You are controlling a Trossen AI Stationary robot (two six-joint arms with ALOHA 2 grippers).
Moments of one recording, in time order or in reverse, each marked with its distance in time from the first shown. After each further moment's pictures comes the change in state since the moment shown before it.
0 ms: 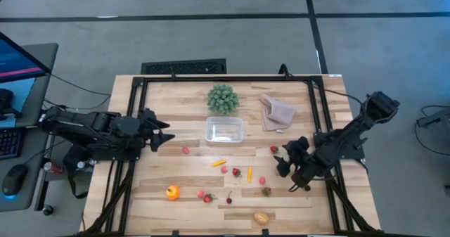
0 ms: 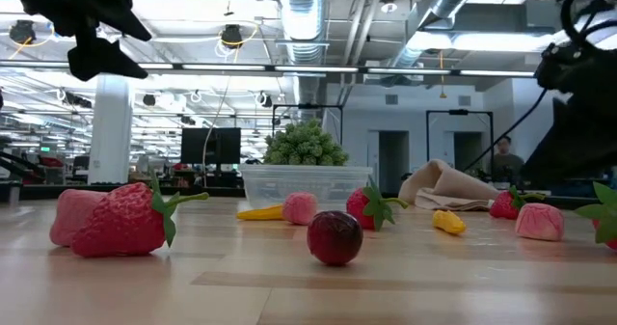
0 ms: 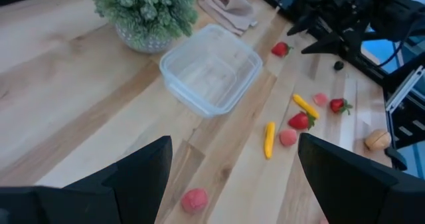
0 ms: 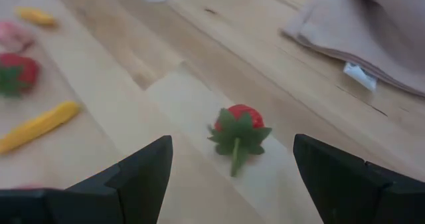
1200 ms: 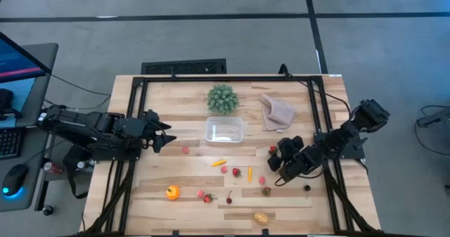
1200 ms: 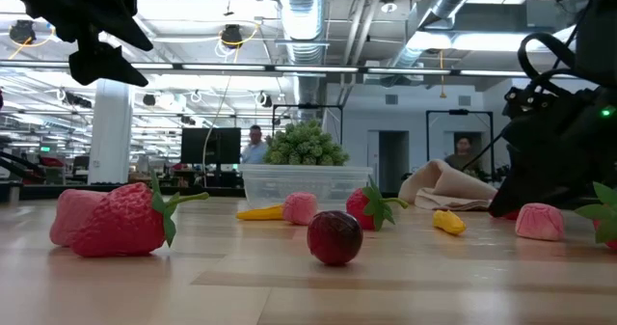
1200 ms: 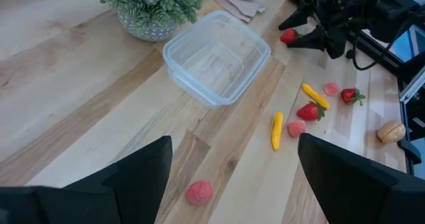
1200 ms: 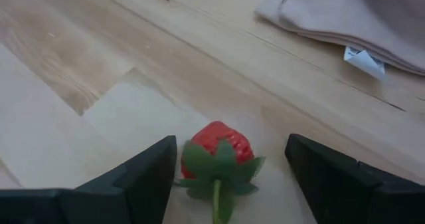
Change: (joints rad) left arm 0.000 0.046 0.000 0.000 -0.002 -0.009; right arm -0.169 0.199 0.002 0.160 -0.050 -0.015
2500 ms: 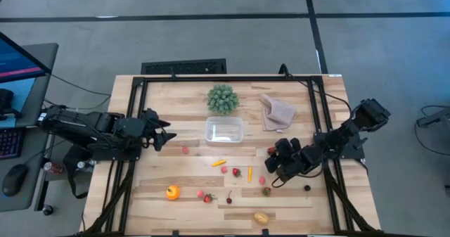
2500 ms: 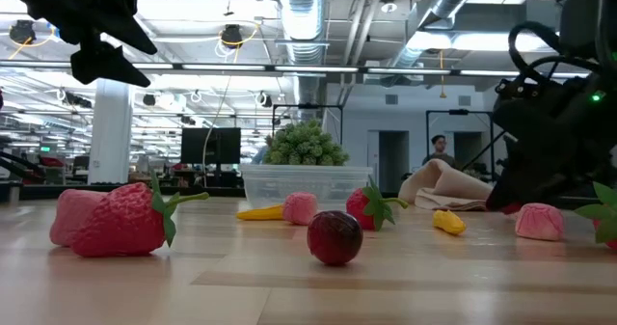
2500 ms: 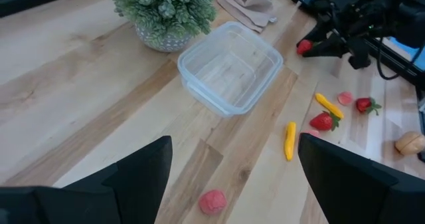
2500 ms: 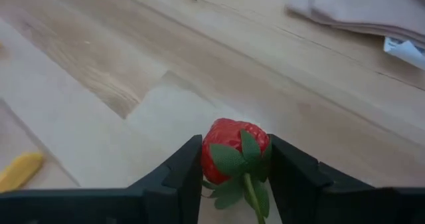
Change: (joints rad) left arm 0.000 0.000 0.000 -0.004 -0.066 0.011; right arm 0.001 -0.018 0.053 0.020 -0.044 0.003
